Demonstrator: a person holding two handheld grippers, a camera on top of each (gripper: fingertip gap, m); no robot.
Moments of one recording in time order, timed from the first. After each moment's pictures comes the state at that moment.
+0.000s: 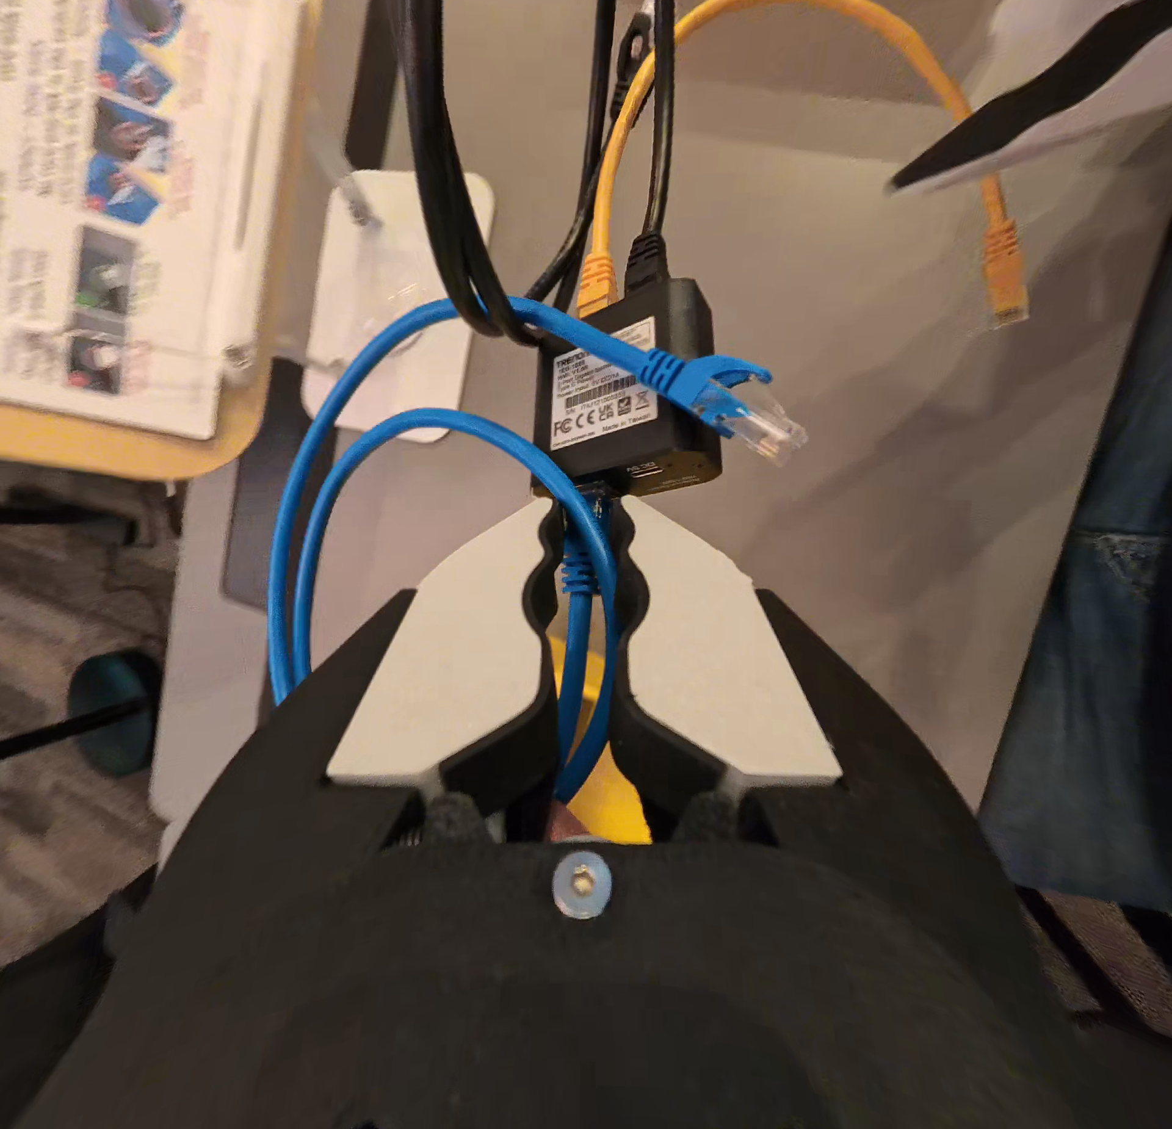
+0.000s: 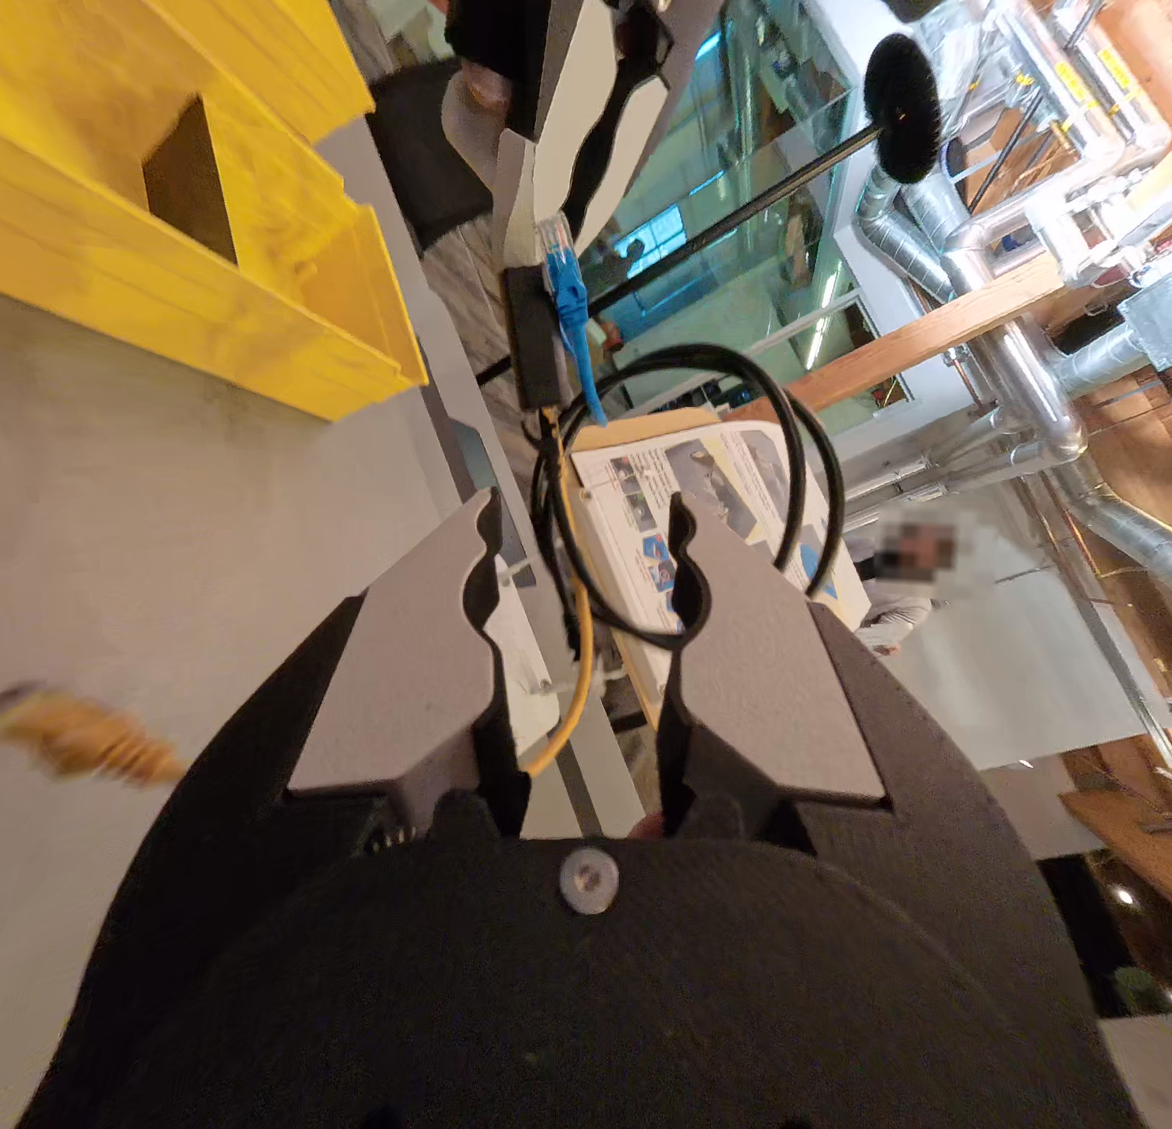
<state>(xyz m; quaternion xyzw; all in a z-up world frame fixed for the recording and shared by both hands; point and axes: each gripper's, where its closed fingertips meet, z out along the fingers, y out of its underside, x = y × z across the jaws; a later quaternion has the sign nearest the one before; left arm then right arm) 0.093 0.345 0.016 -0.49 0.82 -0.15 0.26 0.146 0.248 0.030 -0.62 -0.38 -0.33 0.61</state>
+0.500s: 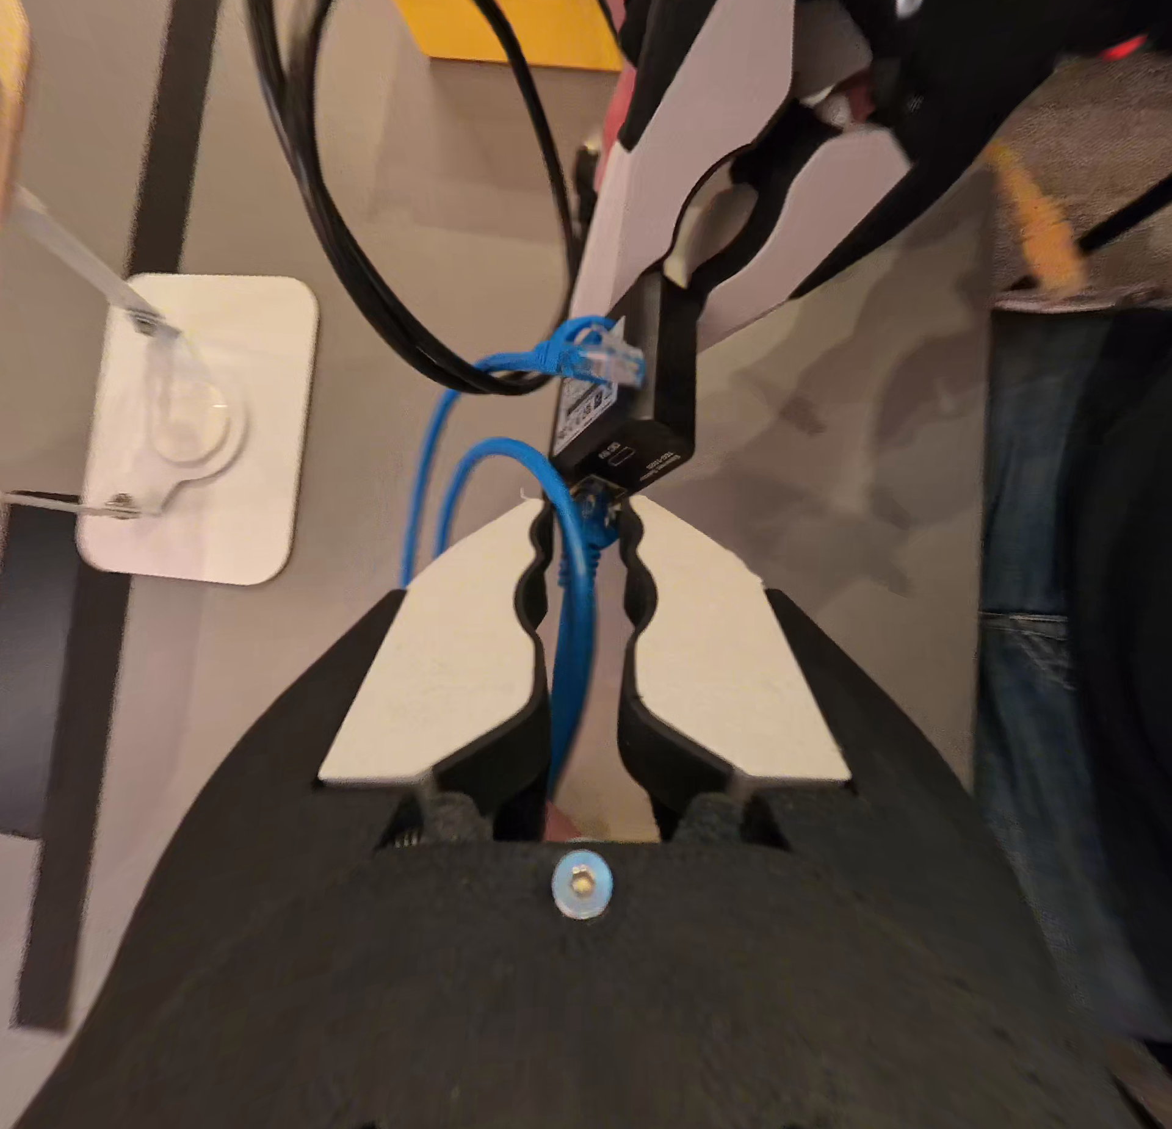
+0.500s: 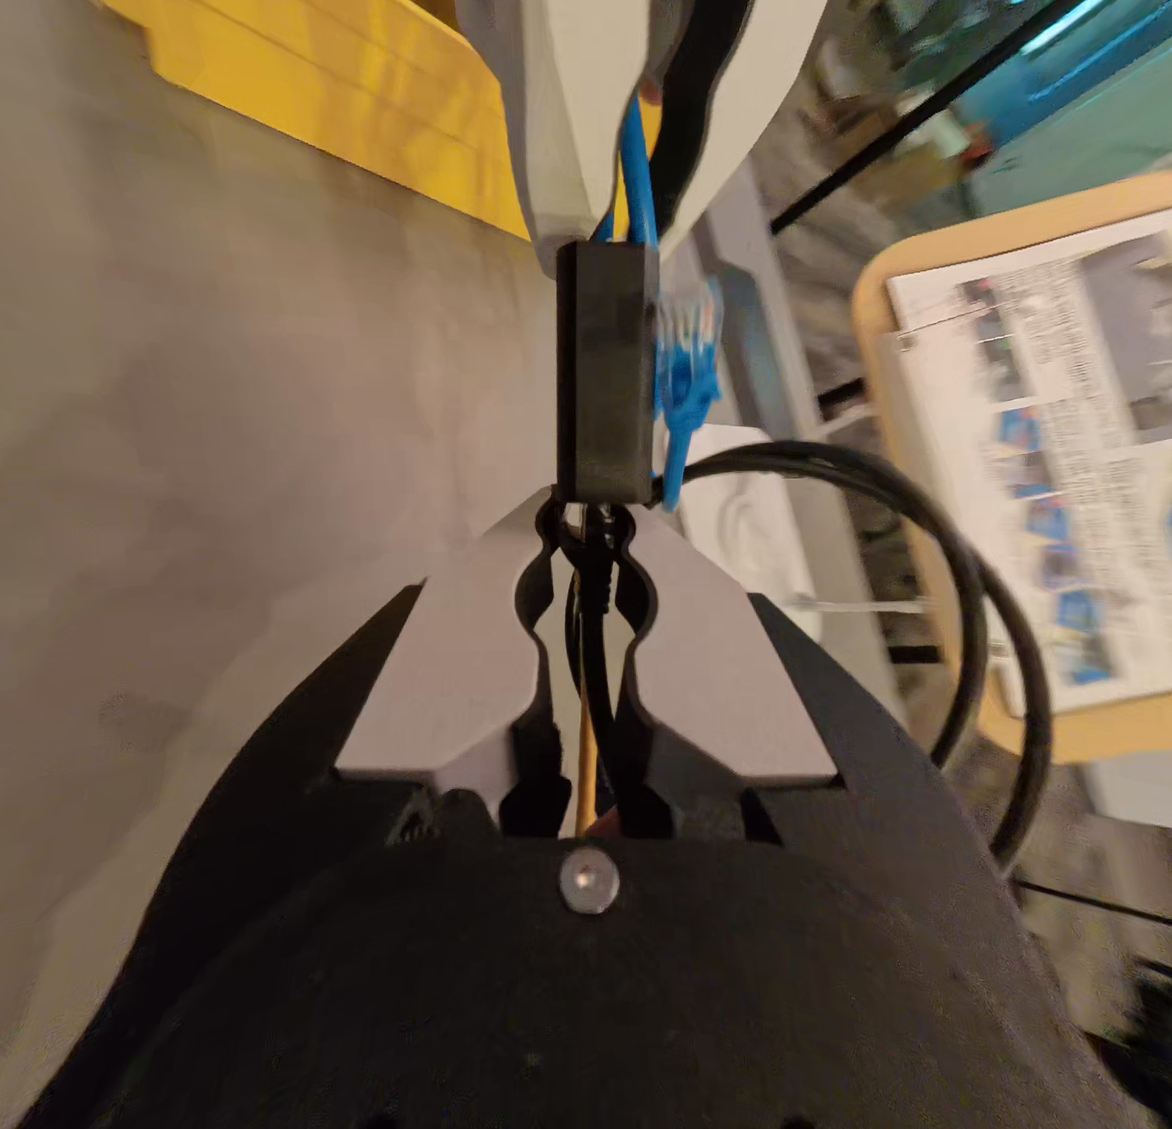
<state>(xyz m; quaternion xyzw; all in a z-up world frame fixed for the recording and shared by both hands) 0.131 0.282 -0.053 -0.45 0.83 -0.25 0.21 0.170 0.266 -0.079 -0.78 -0.41 -0.14 0.46</state>
